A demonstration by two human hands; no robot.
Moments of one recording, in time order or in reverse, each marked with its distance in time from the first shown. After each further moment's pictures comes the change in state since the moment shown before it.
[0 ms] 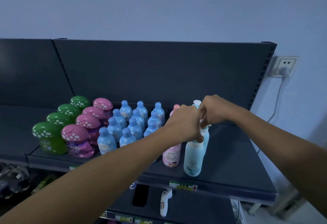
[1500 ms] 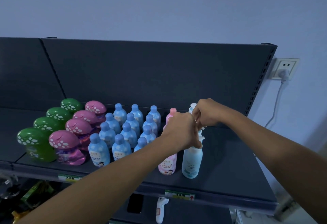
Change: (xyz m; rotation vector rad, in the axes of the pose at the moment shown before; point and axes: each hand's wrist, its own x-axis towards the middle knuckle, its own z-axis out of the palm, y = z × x) left_hand 0.021 -0.013 0.027 -0.095 0.003 -0.074; right_hand 0.038 0.011 0.005 0.004 -0.087 -0.015
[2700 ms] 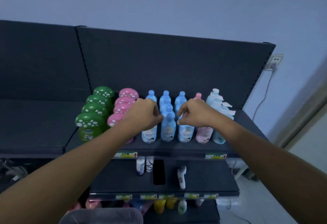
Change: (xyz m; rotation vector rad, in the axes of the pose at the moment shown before) left_hand -0.137 -0.241 -0.127 -0.043 0.015 -0.008; right_hand -0.058 -0.248 0.079 0.041 0.156 0.103
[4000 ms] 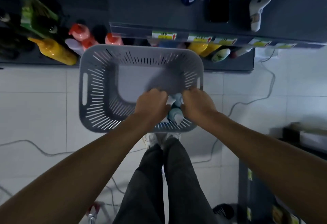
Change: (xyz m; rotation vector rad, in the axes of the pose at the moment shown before) left_hand -0.300 -0.266 0.364 0.028 -0.761 -0.160; right_hand -0.119 -0.086 0.537 -0.136 -0.607 0.225
